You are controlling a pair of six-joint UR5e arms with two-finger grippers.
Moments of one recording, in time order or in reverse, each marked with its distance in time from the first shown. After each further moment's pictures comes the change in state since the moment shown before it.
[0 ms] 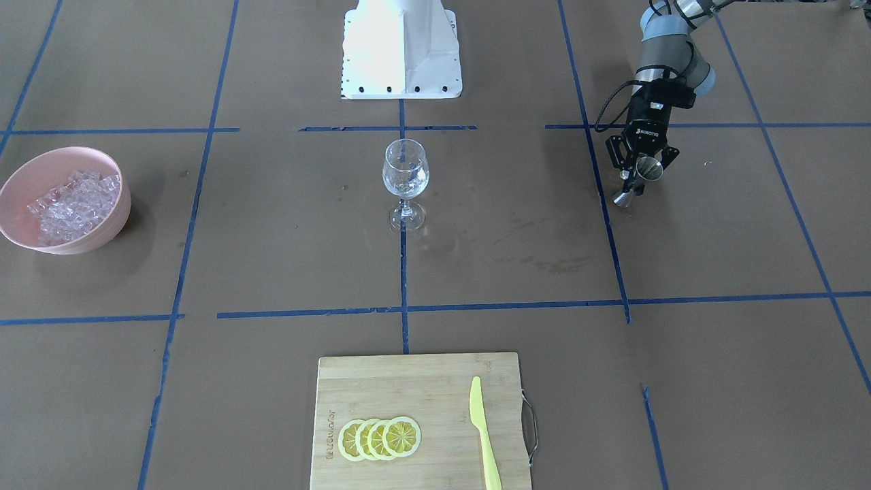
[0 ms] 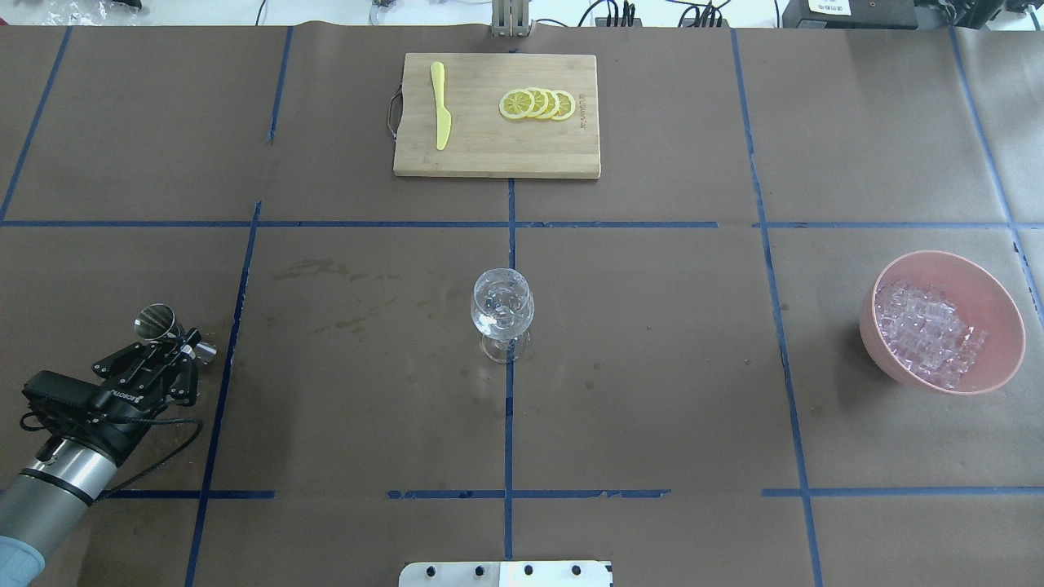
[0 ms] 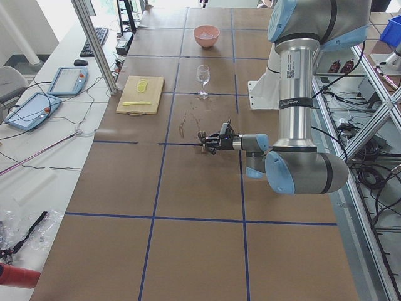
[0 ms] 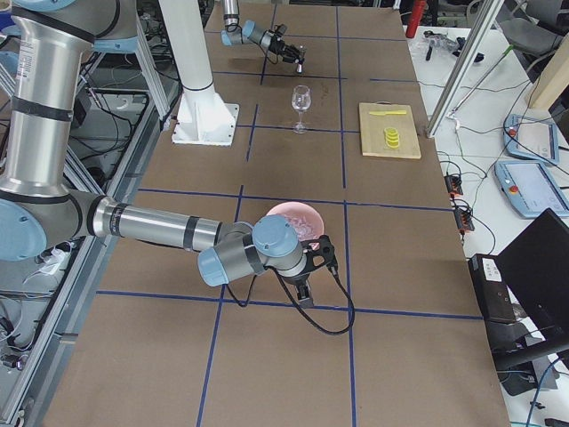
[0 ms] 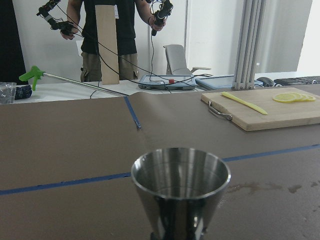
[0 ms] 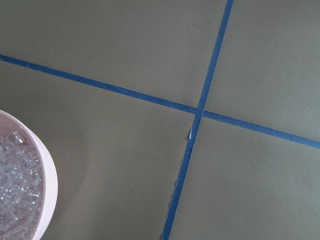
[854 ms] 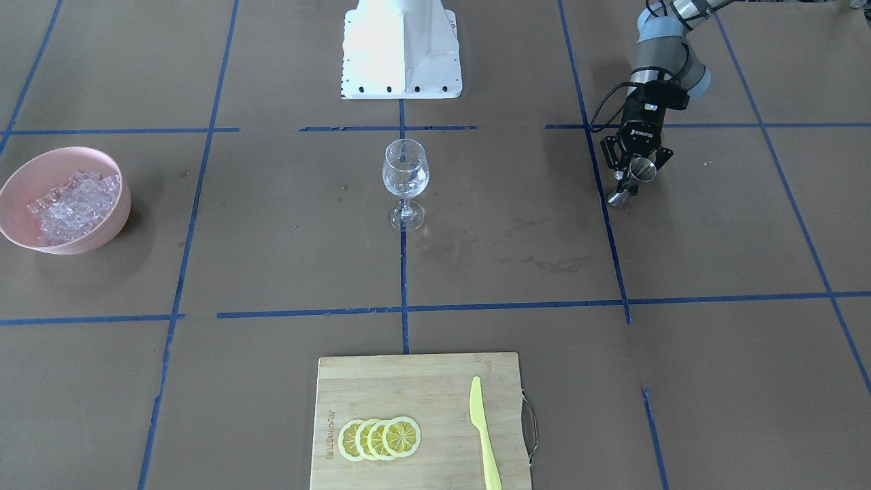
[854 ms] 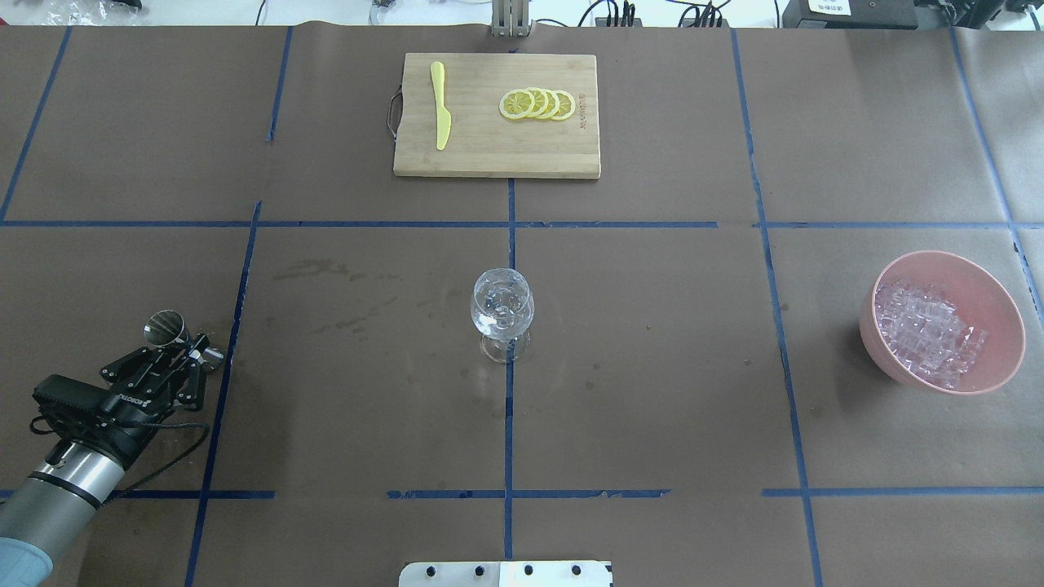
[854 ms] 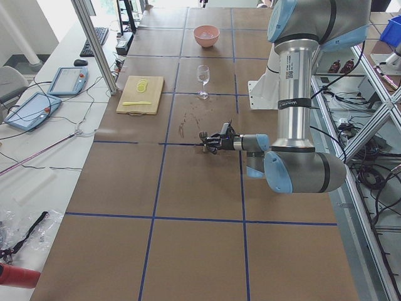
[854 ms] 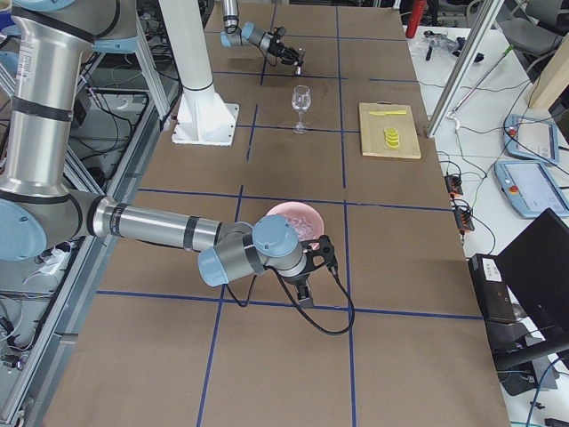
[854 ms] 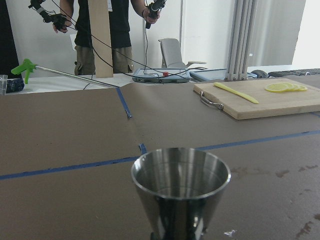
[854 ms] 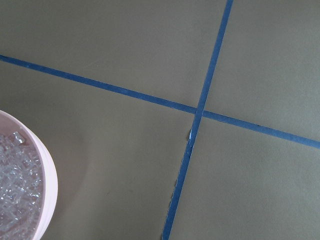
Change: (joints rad) left arm 0.006 -0.011 0.011 -0.001 0.000 0.000; right arm 0.000 0.000 0.000 0.000 0.000 0.001
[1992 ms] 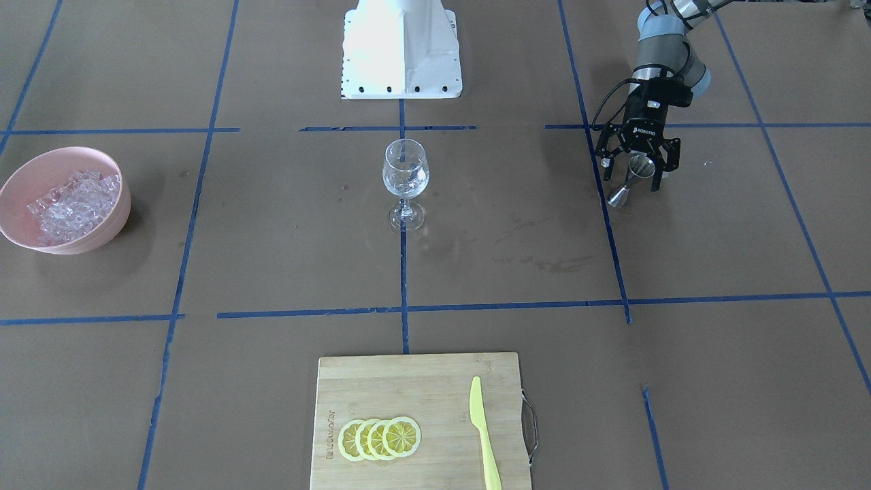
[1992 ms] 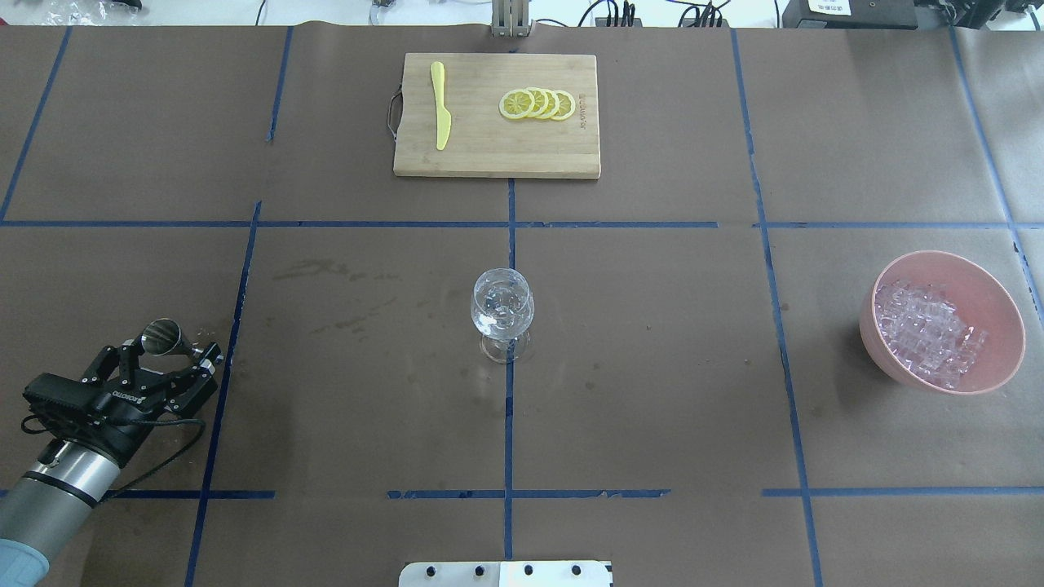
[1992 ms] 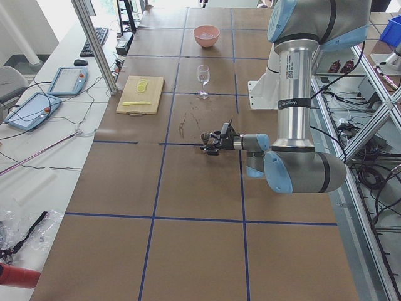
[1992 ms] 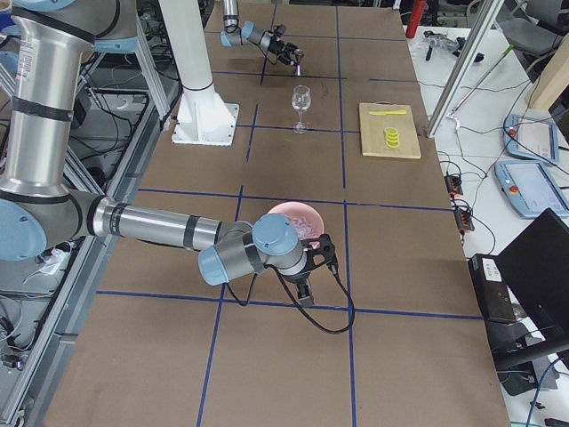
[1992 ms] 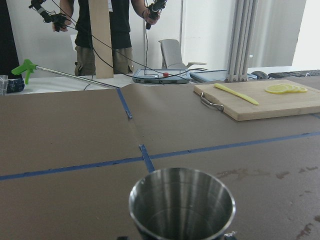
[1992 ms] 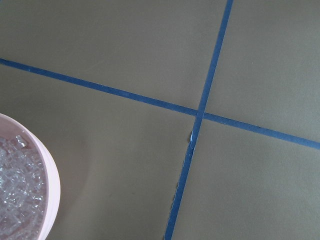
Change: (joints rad) left arm -0.002 0.004 -0.015 -0.019 0.047 0.001; right arm 0.000 0.000 0.006 0.001 0.000 0.015
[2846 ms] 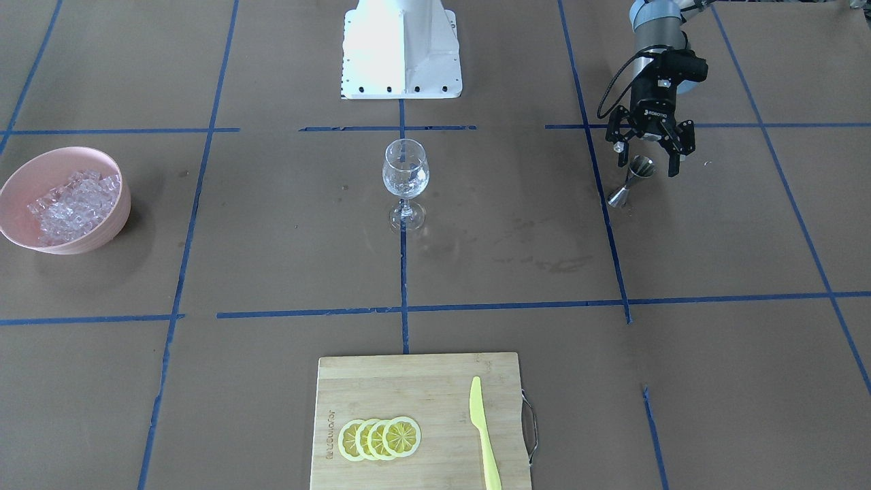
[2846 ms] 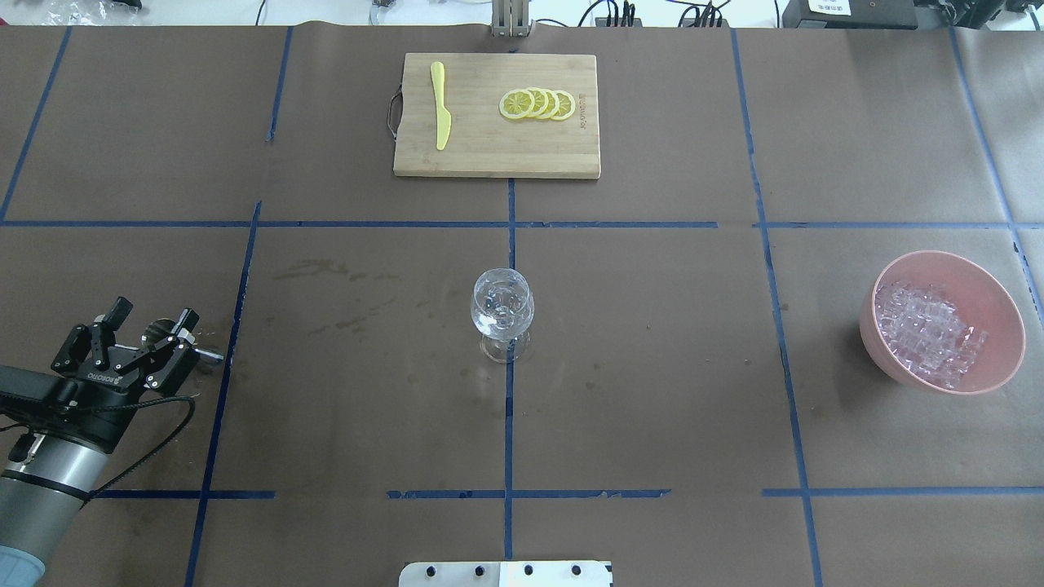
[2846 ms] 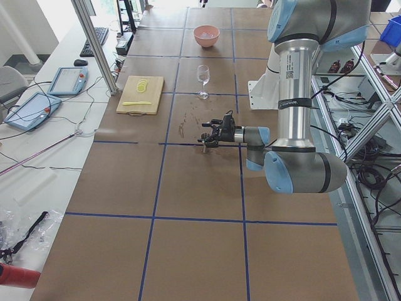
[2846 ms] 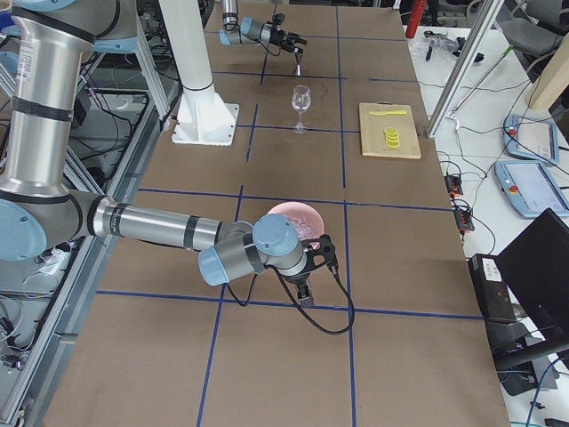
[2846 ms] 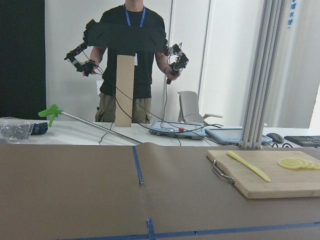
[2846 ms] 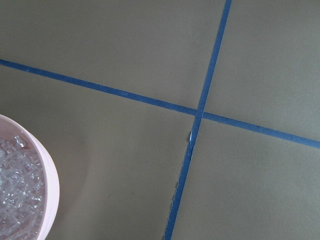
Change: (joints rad) left arm -0.012 0.005 -0.102 -0.063 0.111 0.079; right arm 0.000 0.002 -0.003 -0.001 0.000 0.002
